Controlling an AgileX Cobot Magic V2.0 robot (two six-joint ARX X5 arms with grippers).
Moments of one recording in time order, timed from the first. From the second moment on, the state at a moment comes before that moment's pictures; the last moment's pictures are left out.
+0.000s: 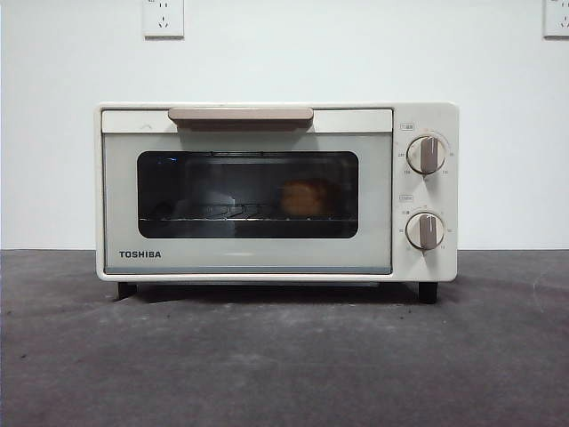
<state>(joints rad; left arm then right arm) -0.02 0.00 0.03 -0.18 0.00 -0.08 0.60 0.44 0.82 -0.79 -0.24 0.28</state>
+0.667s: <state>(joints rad) -0.02 0.00 0.03 -0.18 0.00 -0.08 0.41 0.37 0.79 -0.78 -0.19 0.21</state>
